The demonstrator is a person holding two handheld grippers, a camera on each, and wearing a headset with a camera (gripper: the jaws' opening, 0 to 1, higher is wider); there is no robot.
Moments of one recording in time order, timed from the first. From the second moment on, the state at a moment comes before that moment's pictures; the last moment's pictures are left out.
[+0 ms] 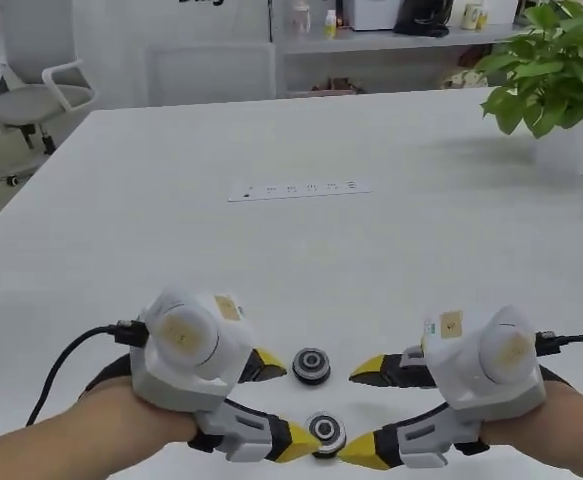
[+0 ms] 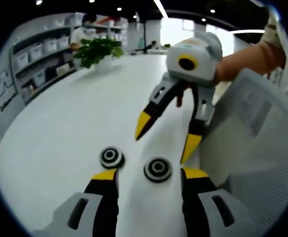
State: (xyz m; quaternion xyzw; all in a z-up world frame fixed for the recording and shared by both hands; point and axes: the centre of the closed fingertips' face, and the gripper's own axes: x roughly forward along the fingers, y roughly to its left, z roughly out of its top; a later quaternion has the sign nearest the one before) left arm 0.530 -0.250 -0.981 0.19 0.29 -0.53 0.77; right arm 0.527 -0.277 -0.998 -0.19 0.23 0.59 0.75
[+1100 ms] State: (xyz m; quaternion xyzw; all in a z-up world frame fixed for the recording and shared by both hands) left arm 0.522 -0.271 -1.004 0.22 0.28 -0.55 0.76; right arm 0.512 -0.271 -1.013 -0.18 0.25 0.60 0.74
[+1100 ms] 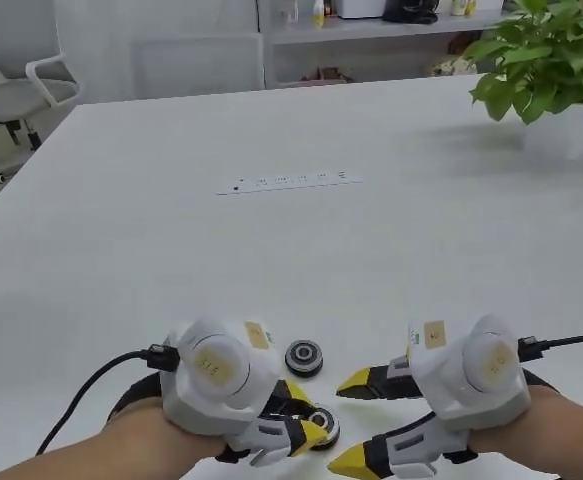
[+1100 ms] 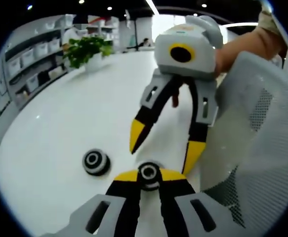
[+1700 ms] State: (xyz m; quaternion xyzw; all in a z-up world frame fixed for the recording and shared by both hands) left arm 0.522 -0.270 -1.004 0.22 0.28 -0.54 0.77; right arm 0.517 -0.259 -1.018 -0.14 0.25 0.60 0.74
